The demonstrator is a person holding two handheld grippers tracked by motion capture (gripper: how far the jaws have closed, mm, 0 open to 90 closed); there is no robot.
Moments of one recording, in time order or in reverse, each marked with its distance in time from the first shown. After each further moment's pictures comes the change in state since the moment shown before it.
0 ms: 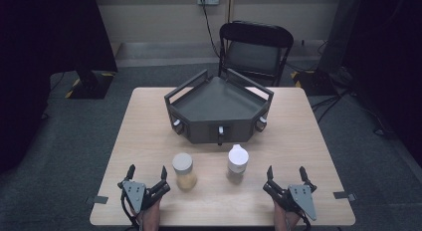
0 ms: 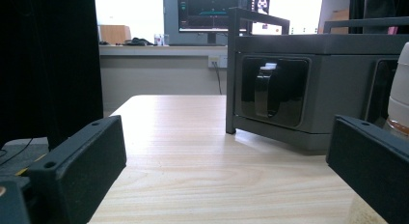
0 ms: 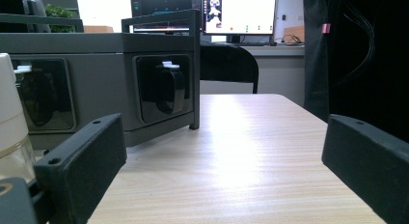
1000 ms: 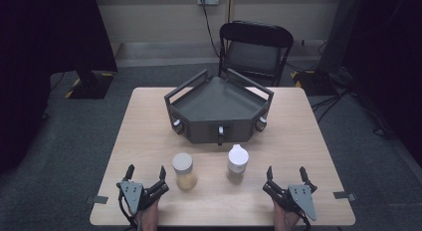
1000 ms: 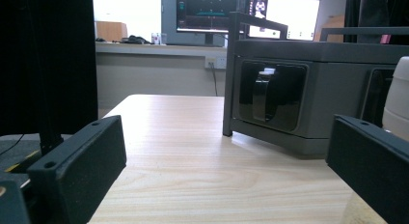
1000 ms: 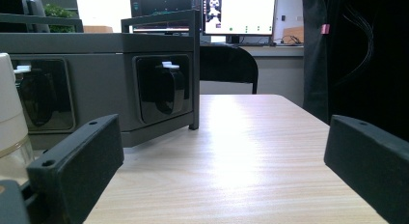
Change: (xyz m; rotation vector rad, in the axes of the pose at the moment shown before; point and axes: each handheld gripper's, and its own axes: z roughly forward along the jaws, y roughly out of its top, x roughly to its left) left arm 0.005 0.006 -0.002 0.002 -0.011 -0.037; right arm 0.001 0.000 0.000 -0.002 -0.003 0.000
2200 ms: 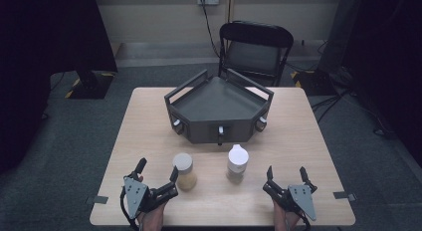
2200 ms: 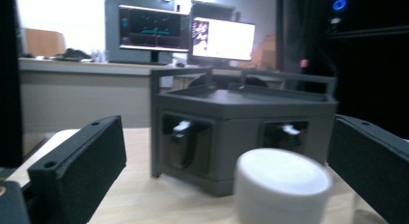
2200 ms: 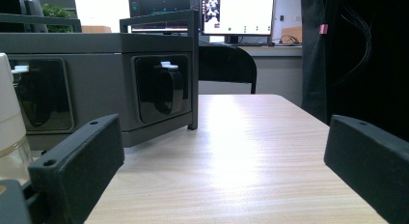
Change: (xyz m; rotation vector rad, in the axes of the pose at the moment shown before) left arm -0.003 0.053 -0.011 -0.054 -0.251 -0.026; right arm 0.001 0.000 0.000 0.000 -0.006 -0.001
